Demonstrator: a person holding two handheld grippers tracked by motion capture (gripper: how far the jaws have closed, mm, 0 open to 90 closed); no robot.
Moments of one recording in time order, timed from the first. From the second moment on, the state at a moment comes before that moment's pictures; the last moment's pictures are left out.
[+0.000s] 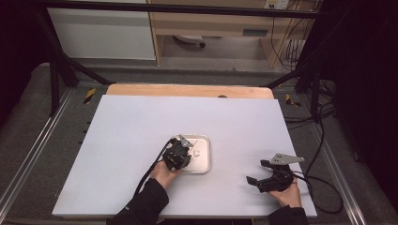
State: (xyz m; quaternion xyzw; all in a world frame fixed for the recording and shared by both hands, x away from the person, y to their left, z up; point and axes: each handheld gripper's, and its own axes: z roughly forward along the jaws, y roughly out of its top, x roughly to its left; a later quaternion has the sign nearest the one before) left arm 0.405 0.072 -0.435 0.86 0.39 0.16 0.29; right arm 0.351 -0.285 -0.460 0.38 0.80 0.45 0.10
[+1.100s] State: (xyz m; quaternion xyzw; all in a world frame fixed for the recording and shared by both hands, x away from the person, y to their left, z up) left arm 0.399 0.080 -0.431 0.85 0.39 0.17 0.32; right arm 0.351 -0.285 -0.460 0.38 0.80 0.45 0.10
